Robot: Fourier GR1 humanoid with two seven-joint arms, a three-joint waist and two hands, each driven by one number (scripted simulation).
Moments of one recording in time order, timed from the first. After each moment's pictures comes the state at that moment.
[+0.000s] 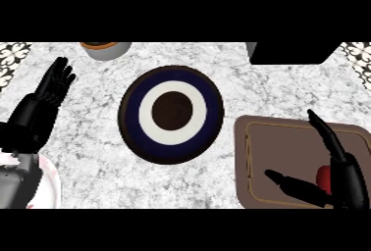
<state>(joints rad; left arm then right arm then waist) -0.23 0.43 -0.05 -1.60 0.19 0.08 0.06 0.14 -0.35 0.19 -1.83 0.24 -0.41 -0.10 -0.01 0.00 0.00</state>
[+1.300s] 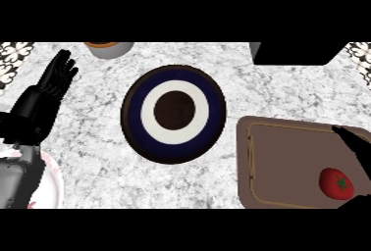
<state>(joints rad) -0.28 0.40 -0.02 -1.59 0.16 0.04 0.10 0.04 -0.77 0.19 -2.05 0.27 0.31 0.95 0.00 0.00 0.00</state>
